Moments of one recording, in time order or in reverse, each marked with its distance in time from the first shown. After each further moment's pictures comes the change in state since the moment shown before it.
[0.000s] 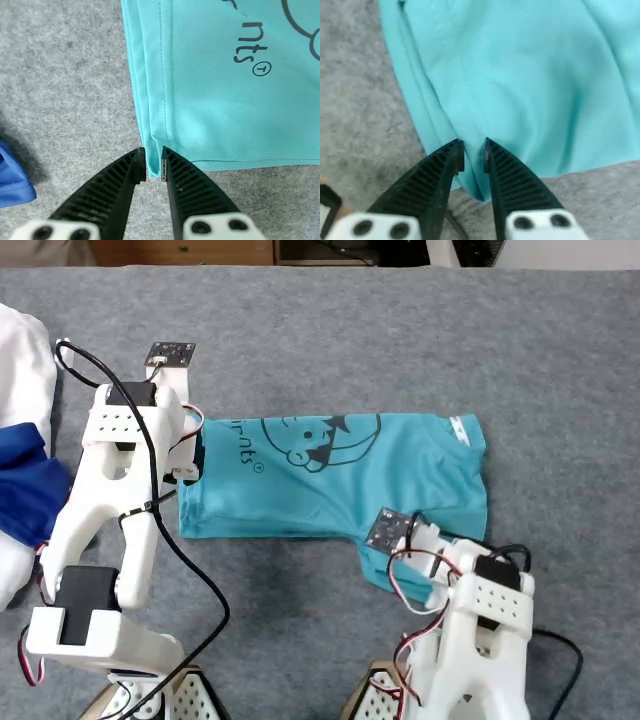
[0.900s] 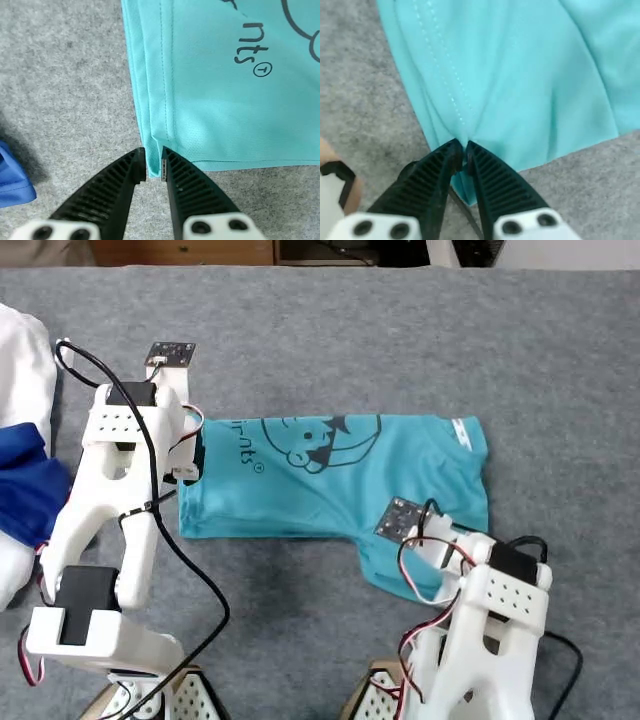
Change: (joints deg) left arm 0.0 0.0 0.0 0.0 0.0; right arm 2.5 0.1 -8.8 11.2 0.0
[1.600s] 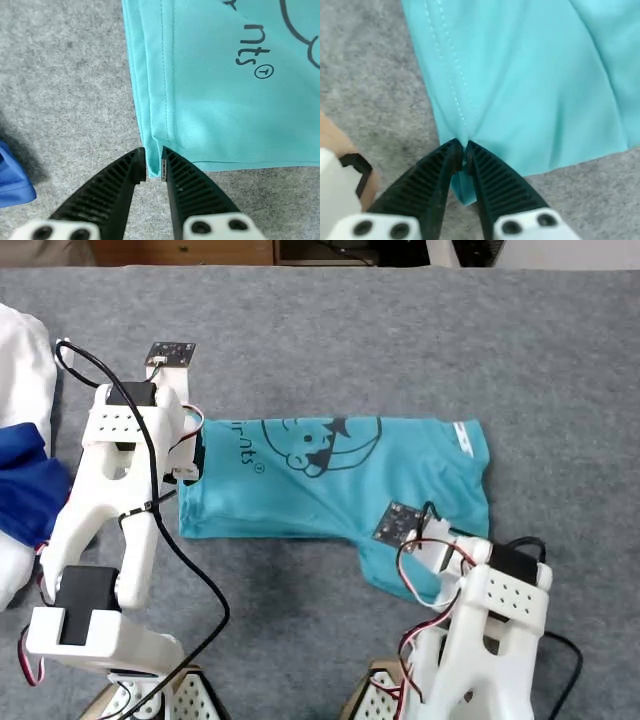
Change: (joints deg) left arm 0.0 0.0 0.0 0.0 0.0; right arm 0.0 0.0 0.8 2.6 1.5
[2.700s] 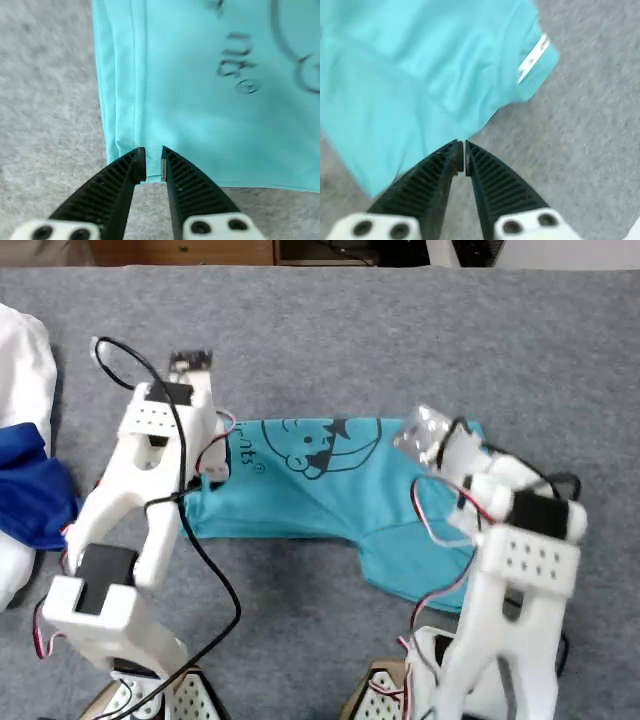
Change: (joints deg) left arm 5.9 8.3 -1.0 -1.9 12.8; right arm -7.8 11.5 -35.2 3.0 -18.2
